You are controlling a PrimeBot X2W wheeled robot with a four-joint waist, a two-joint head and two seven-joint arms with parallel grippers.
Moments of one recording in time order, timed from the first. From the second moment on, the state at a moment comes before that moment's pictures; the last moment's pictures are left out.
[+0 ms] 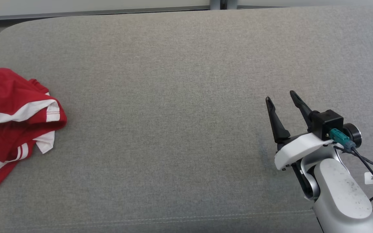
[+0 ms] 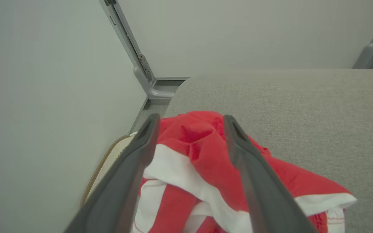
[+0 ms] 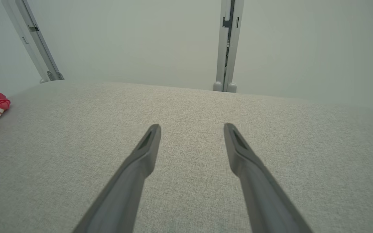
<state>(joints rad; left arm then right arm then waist) -0.82 0.50 -0.10 0.96 -0.32 -0.12 0.03 -0.37 -0.13 0.18 0.36 0.17 0.13 -0.21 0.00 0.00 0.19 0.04</state>
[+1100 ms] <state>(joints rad) -0.88 0.56 -0.30 1.01 -0.53 -0.13 0.18 -0.39 -0.13 0.17 0.36 0.16 0.13 -0.20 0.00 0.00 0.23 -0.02</state>
